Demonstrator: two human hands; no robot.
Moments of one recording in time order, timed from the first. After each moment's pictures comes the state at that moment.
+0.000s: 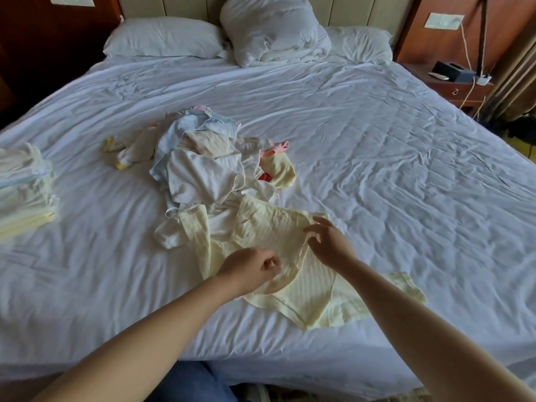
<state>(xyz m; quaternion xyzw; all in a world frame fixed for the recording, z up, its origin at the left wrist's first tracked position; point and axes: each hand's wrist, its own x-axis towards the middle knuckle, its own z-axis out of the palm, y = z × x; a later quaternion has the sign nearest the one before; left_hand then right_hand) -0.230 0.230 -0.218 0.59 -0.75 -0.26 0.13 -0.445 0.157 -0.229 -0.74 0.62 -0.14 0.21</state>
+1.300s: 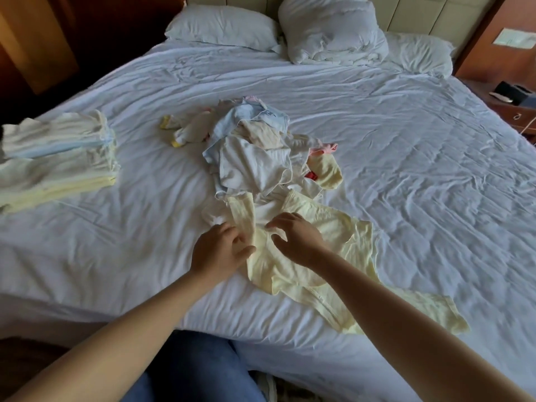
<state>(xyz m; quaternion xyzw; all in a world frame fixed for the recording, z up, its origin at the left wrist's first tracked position) -0.113 0.264 -0.246 0.70 -0.65 -0.05 0.28 -0.304 0.180 -0.206 -0.89 0.42 -0.11 0.16</state>
